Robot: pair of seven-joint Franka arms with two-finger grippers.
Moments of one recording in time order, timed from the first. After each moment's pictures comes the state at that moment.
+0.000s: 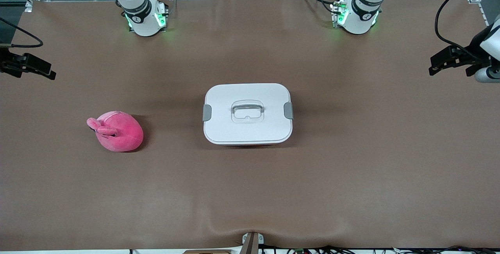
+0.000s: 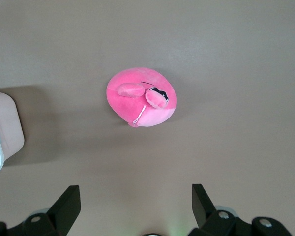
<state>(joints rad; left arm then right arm) 0.06 0.01 -0.11 -1.52 0.01 1.49 0.01 -0.05 0.04 -0.02 -1.50 0.01 1.45 0.02</state>
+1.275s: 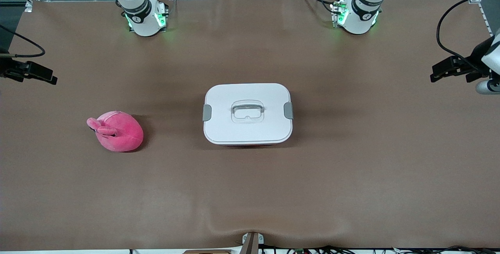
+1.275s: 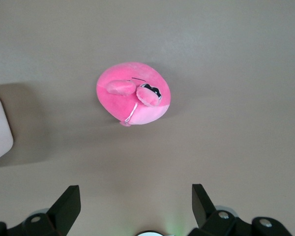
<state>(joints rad) 0.09 0.07 -0.09 -1.50 0.01 1.50 0.01 -0.07 0.09 -0.02 -1.50 0.00 1.45 0.02</state>
